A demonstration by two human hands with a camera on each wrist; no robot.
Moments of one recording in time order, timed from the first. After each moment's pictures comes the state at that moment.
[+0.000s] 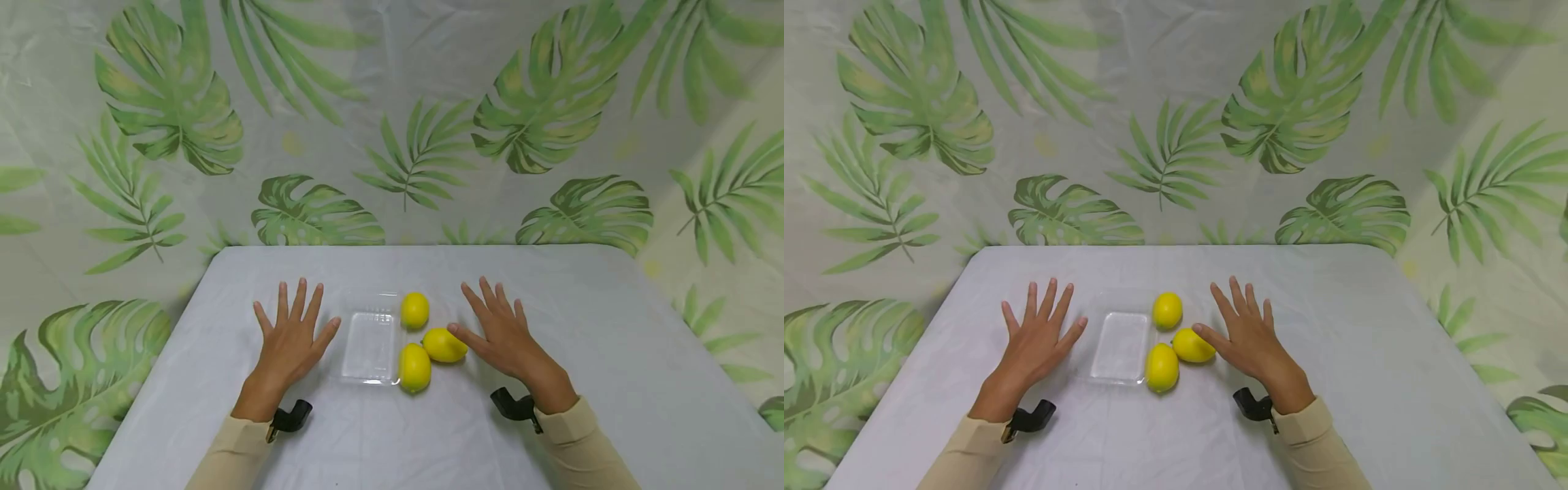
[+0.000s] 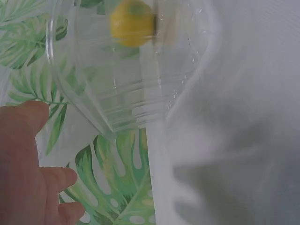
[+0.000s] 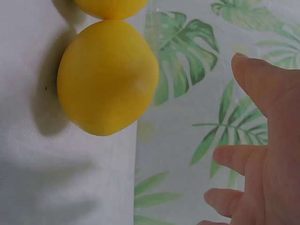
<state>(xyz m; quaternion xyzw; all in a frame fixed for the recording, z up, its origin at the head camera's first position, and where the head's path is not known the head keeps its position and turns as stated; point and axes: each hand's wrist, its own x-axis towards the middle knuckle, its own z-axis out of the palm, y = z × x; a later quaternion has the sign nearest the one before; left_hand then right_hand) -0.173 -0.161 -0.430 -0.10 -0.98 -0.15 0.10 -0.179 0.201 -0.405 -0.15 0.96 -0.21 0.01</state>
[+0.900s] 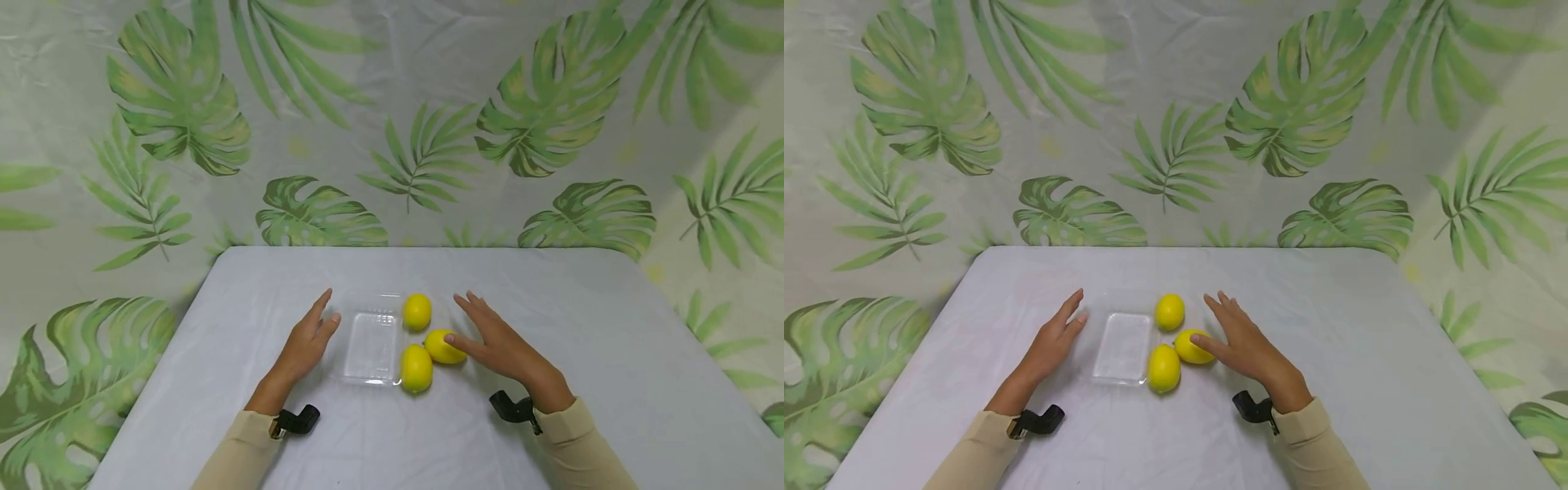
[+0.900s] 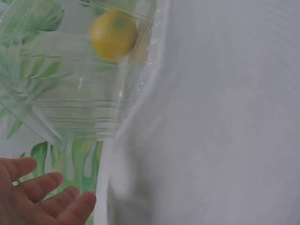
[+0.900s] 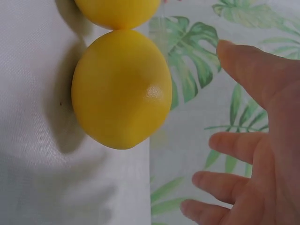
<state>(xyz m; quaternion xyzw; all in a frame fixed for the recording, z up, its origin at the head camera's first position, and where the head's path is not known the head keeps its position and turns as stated) -0.186 -0.159 -0.456 -0.13 -0.86 -0.49 0.04 -0.181 0.201 -0.415 -0.19 0.93 -0.31 0.06</state>
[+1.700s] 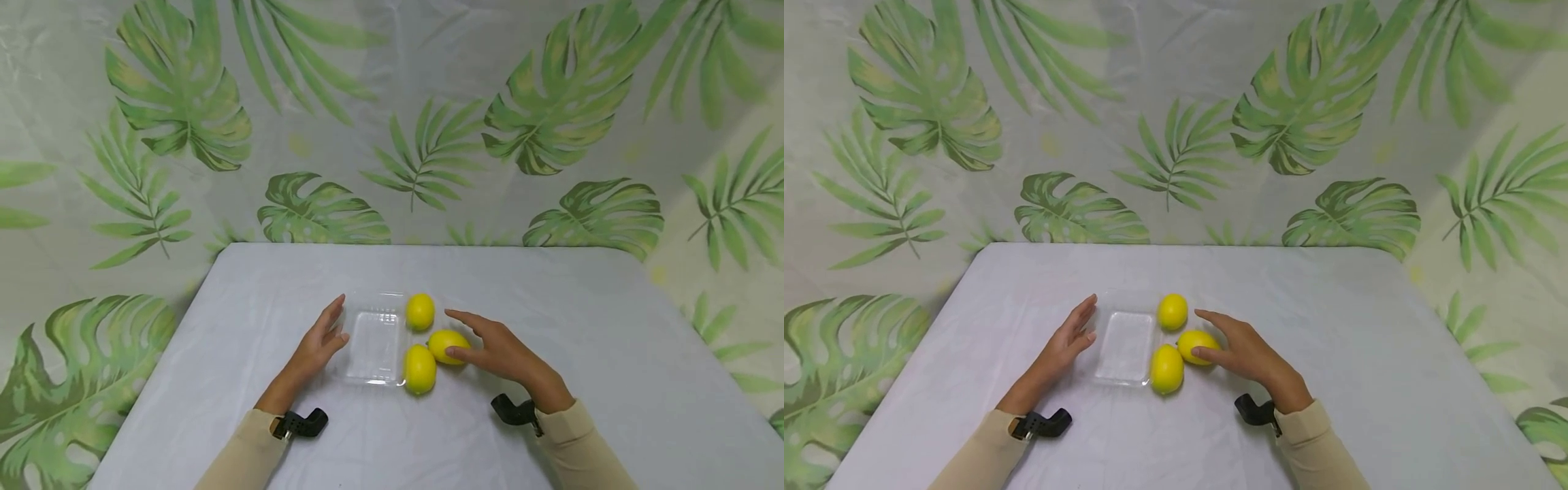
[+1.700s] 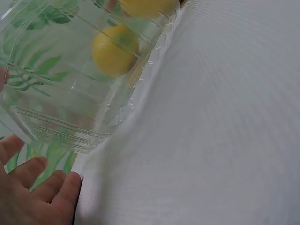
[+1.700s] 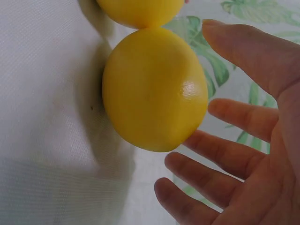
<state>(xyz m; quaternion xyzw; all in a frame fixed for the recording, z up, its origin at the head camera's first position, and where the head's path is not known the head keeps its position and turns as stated) -0.191 -0.156 -0.484 -0.23 -0.76 -0.61 0.02 -0.186 0.198 -0.427 -0.25 0.90 -0.34 0.07</state>
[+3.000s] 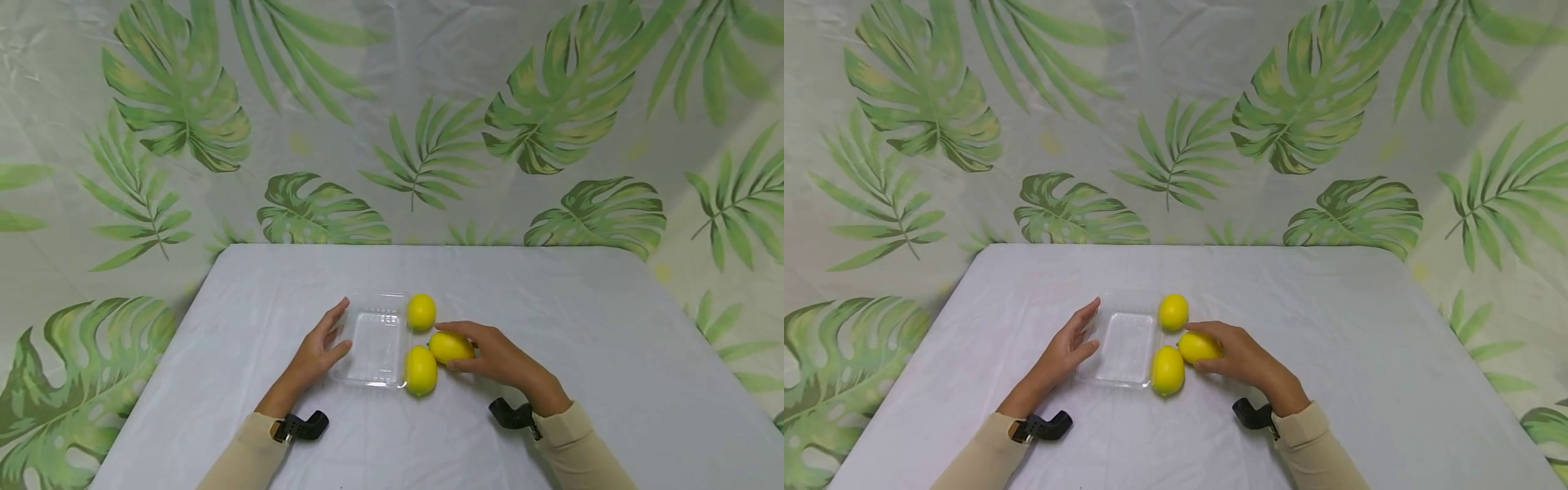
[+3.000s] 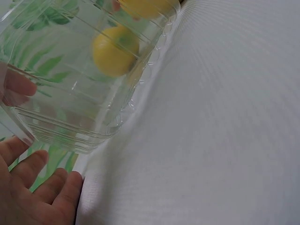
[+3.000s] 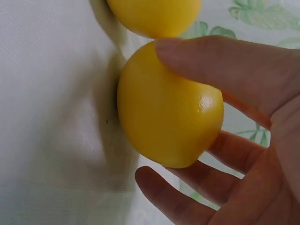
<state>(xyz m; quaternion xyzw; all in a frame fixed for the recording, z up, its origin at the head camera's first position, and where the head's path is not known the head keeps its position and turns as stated) -0.173 -0.148 -0.453 -0.21 -0.78 -0.59 0.01 -0.189 0.195 -0.436 -0.30 0.88 -0.35 0.09</state>
